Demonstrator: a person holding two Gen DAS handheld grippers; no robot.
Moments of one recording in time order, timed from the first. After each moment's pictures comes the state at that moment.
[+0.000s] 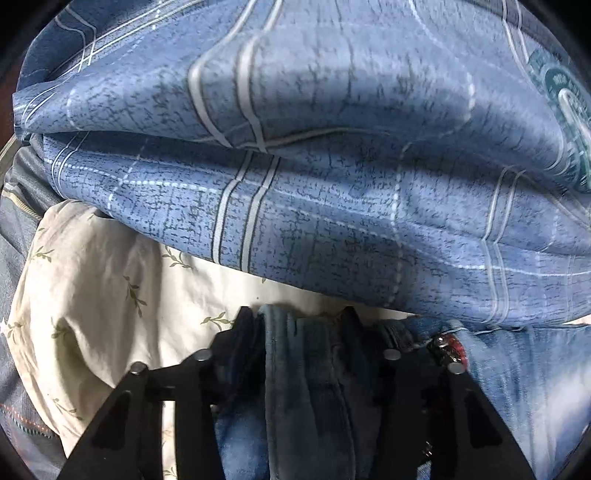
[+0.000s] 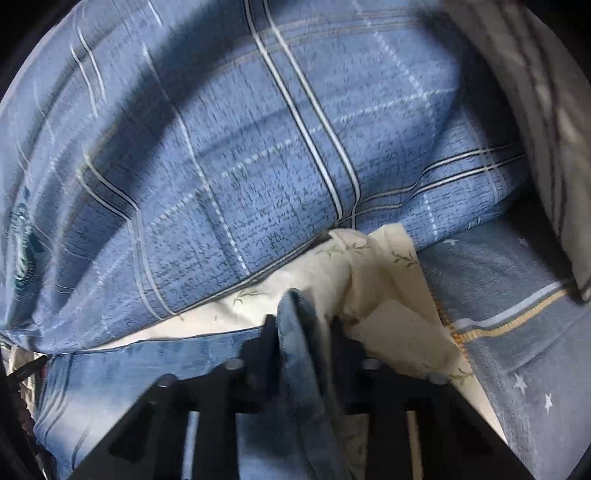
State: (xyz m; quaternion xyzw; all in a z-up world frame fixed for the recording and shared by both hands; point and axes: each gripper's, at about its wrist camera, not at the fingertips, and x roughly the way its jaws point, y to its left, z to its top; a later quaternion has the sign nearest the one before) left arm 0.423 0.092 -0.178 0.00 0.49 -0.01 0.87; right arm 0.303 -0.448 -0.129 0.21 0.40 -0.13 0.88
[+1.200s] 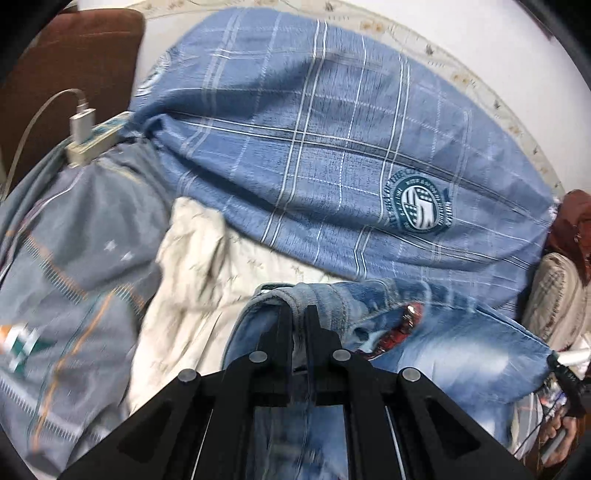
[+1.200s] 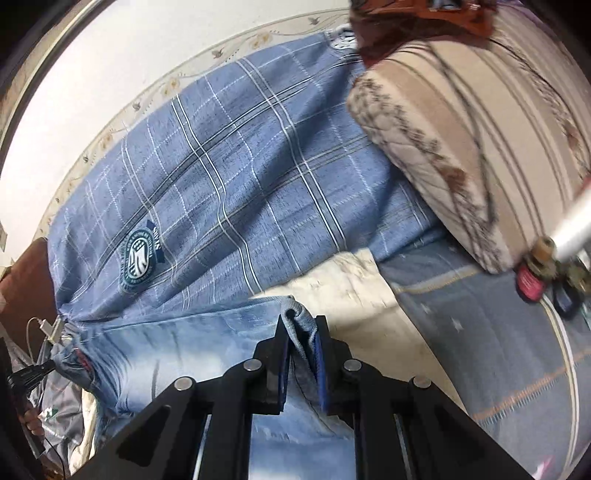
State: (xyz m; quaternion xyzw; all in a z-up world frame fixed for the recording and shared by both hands) left arm 0.200 0.182 -0.038 -0.12 0.39 -0.09 0.91; right arm 0.098 -0.426 -0.022 0.23 0.31 -0.09 0.92
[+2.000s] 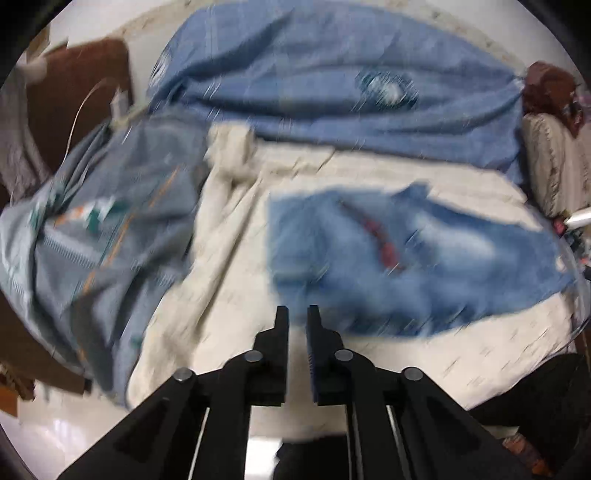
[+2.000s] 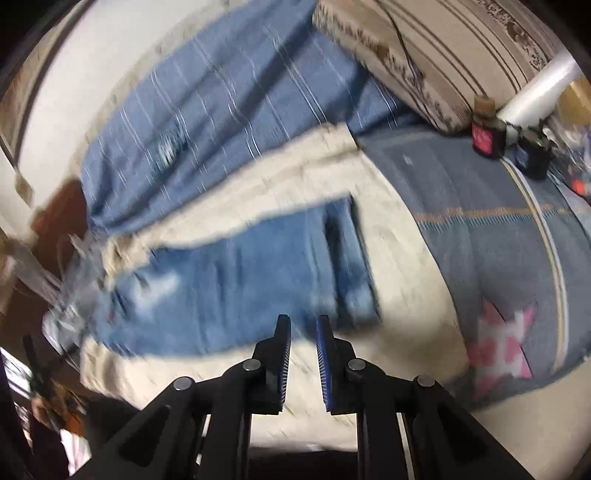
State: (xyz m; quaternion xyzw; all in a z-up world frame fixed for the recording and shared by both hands) left arm 0.027 0.189 -0.102 0.04 0.41 -0.10 0.91; right arm -0.047 -0.433 -0.084 0.27 0.39 0.01 0.88
